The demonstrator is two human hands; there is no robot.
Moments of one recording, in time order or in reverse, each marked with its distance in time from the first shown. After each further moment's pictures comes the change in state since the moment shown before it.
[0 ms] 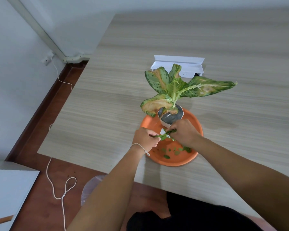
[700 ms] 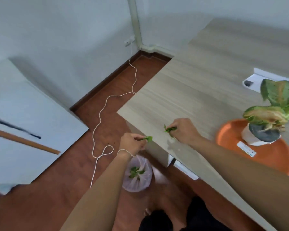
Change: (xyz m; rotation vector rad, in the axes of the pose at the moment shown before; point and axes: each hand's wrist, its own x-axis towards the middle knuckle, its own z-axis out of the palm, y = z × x) left_hand -0.147 -0.201 -0.233 -0.313 0.525 -0.212; right_hand 0.029 -0.264 0.147 -0.066 -0.192 -0.364
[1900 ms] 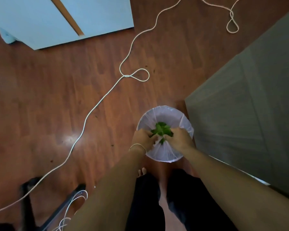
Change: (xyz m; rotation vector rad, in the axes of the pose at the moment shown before) left_hand 0.134 -0.459 0.044 0.016 0.070 -0.578; right_hand 0.131 0.090 0.526 -0.267 -0.648 -0.032
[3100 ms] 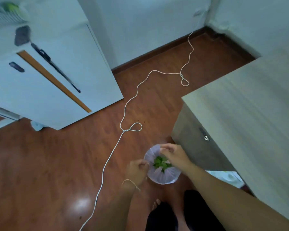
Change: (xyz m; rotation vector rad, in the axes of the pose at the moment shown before) left_hand -0.229 0.097 -0.176 -0.063 0.076 0.313; right_hand -0.208 -0.146 -0.187 0.812 0.225 0.030
